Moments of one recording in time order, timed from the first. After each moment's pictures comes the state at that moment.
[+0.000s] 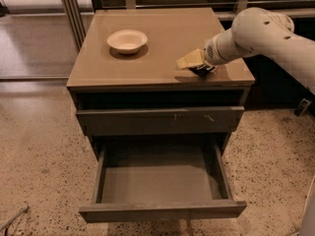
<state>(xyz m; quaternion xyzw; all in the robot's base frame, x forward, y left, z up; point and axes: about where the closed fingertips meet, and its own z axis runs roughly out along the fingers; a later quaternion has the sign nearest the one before) 0.750 -0.159 0.834 -0.20 0.89 0.10 0.39</state>
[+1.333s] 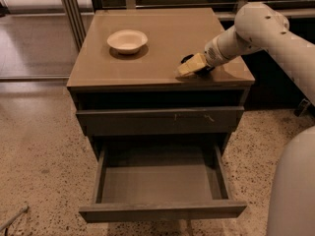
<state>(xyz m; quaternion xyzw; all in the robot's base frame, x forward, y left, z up) 0.761 -0.150 0.806 -0.28 0.89 0.15 0.33</state>
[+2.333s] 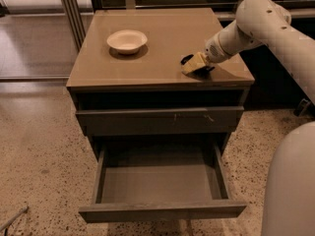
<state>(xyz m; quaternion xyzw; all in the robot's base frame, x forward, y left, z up) 0.760 -0.154 0.811 -0.32 0.88 0.14 0.32</state>
